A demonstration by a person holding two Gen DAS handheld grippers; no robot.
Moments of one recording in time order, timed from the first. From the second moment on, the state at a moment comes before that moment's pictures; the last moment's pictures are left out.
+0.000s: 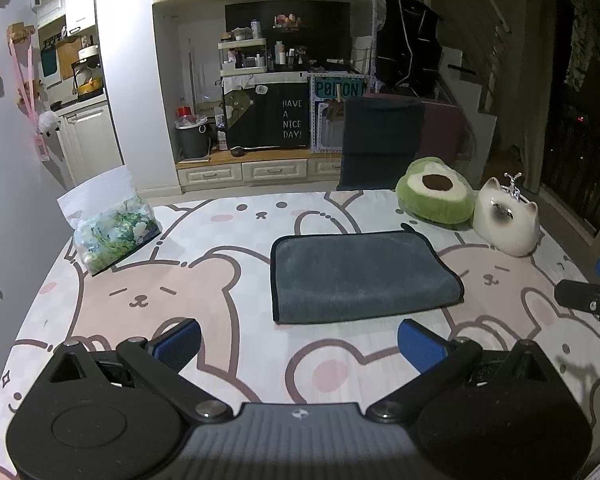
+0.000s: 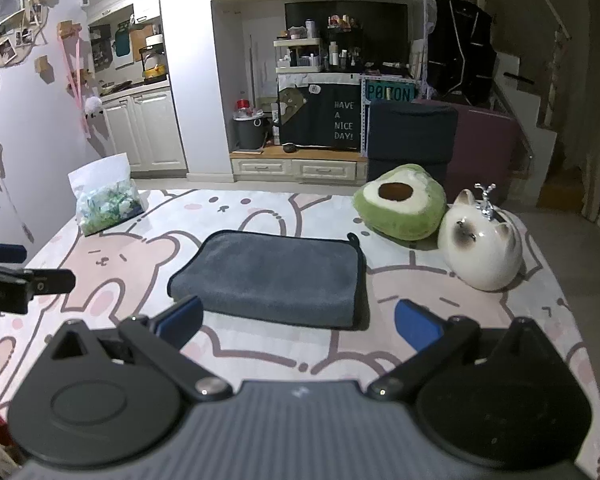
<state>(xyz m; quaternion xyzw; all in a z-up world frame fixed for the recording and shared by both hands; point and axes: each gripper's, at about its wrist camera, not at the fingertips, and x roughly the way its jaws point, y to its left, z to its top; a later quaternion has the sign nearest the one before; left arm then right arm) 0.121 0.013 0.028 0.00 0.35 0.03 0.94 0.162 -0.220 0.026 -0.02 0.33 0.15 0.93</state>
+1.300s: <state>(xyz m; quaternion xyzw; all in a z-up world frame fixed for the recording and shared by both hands) 0.060 0.003 -0.003 0.00 0.35 0.03 0.94 0.092 -0.236 -0.002 -0.01 0.34 0.12 0.93</state>
